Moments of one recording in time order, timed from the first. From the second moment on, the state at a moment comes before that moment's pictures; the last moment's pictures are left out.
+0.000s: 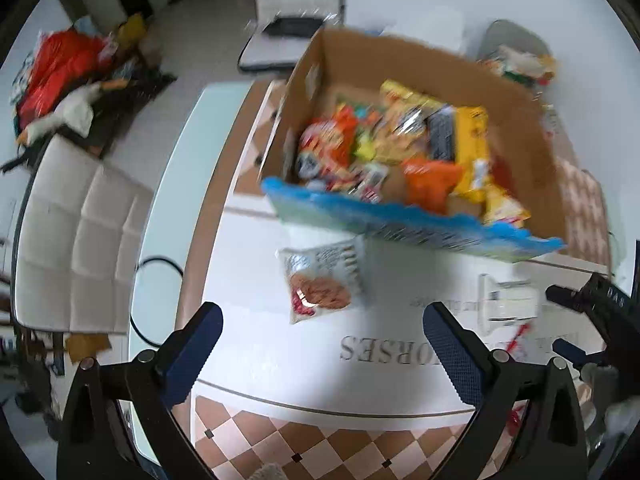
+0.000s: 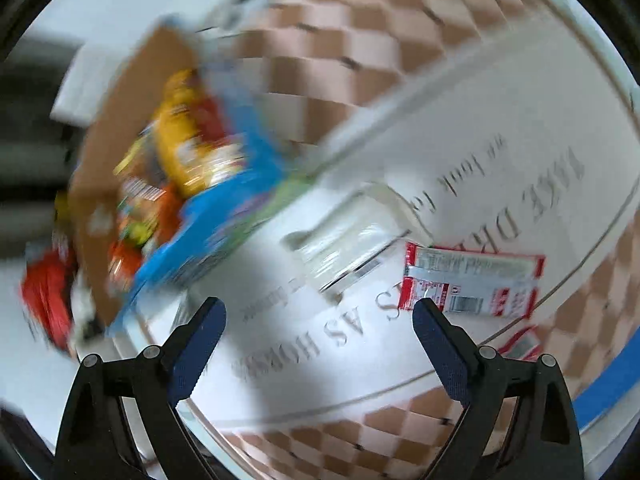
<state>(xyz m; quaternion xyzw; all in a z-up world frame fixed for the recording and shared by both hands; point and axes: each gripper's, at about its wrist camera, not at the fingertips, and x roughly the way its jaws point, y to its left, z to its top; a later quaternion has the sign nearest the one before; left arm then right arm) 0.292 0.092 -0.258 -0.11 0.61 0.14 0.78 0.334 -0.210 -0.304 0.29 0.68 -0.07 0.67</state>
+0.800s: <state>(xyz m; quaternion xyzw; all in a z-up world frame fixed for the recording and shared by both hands) 0.327 0.090 -0.352 0.05 0.67 0.02 0.74 0.329 -0.139 -0.393 0.03 0.78 0.02 0.62</state>
